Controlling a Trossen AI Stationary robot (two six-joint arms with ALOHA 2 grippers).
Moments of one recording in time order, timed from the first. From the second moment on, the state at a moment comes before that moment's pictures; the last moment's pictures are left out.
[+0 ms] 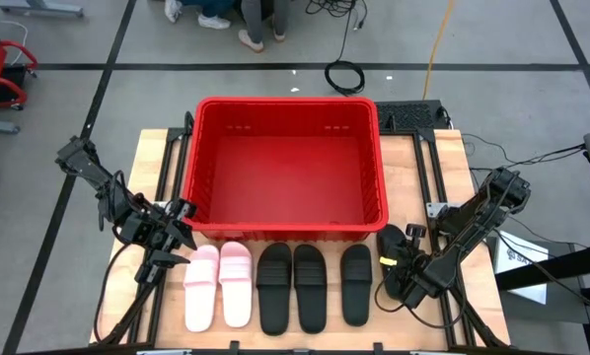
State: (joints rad) left arm -0.71 0.77 0.56 0.71 -0.16 0.31; right arm 0.89 1.53 0.78 -1.17 0.45 1.11
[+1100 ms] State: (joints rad) left arm -0.71 0.77 0.56 0.71 -0.16 0.31; right arm 0.89 1.53 0.92 -1.32 0.35 1.08
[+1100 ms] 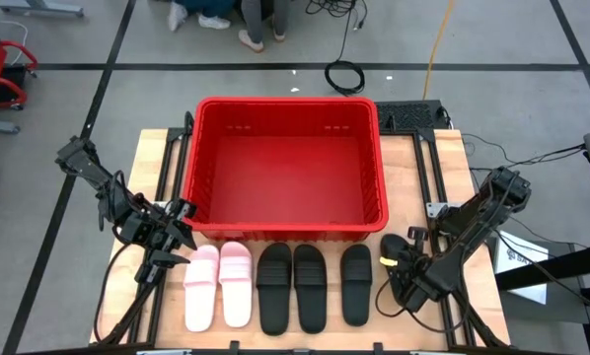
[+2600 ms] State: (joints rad) left arm -0.71 0.77 0.56 0.70 -0.29 0.35; right arm 0.69 1.53 1.57 -1.31 0.42 0.36
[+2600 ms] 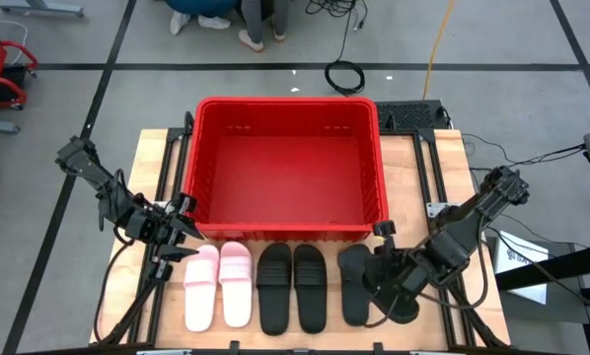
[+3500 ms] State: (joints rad) left arm -0.63 0.65 0.56 0.69 -0.62 0.44; right arm 0.06 1.53 1.77 -1.11 0.69 -0.30
